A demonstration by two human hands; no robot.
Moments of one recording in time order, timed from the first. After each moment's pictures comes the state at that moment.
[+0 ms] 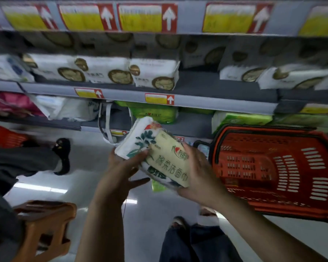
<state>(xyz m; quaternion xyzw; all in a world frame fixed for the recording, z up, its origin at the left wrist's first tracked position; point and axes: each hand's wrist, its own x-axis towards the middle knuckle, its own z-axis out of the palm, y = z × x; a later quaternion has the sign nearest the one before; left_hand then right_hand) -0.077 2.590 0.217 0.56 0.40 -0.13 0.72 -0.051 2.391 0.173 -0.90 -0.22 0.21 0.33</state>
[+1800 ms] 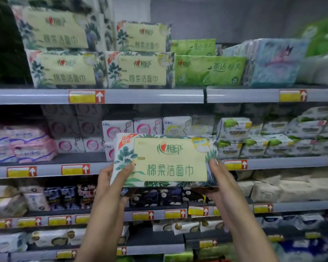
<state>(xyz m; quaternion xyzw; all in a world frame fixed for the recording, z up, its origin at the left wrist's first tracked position) -0.079 2.436 0.723 0.55 0.05 0.12 0.83 -0.061 2.218 0.720 -0.59 -0.04 -0.04 0.80</state>
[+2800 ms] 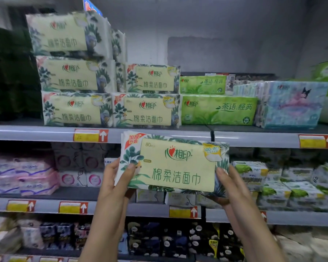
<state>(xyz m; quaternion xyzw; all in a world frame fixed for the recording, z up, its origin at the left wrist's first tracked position) 0.000 2.417 0.789 0.53 -0.02 0.22 0.82 0.015 2.196 0.793 -0.58 -0.10 -0.07 0.81</state>
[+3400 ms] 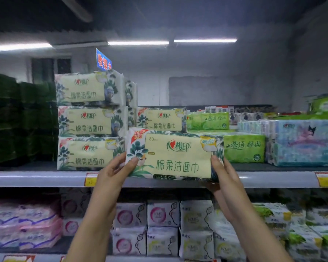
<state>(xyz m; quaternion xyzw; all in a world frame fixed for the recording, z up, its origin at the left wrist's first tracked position) 0.057 2.475 0.879 0.61 -0.10 0.29 0.73 0.084 2.242 0.873 -0.52 -0.16 -0.14 0.83</state>
